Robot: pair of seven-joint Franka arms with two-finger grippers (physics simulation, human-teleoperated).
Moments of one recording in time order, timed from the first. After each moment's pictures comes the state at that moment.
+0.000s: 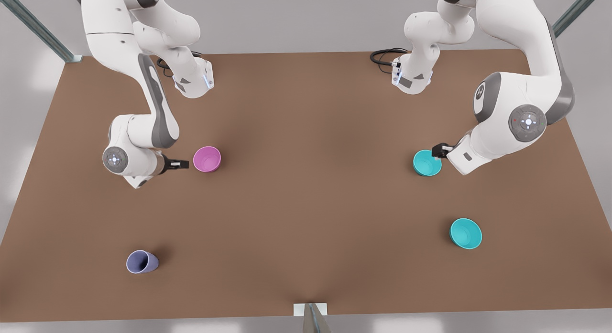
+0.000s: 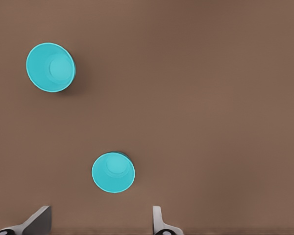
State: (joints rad) left arm -0.10 0.22 -0.07 -1.47 0.02 1.49 -0.01; right arm 0.15 0.19 -0.11 -2.14 0.11 1.99 0.02
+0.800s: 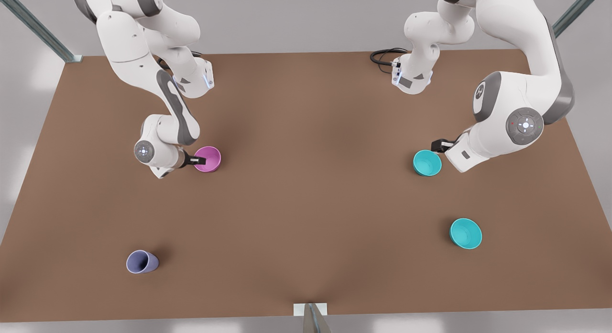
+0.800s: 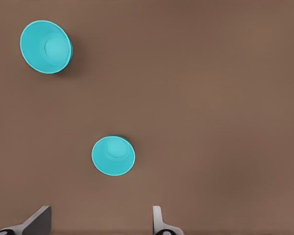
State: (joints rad) left arm -0.11 0.22 -0.07 -1.47 0.02 1.42 -0.01; right arm 0.15 0.27 -0.06 -2.42 0.24 2.41 -0.01
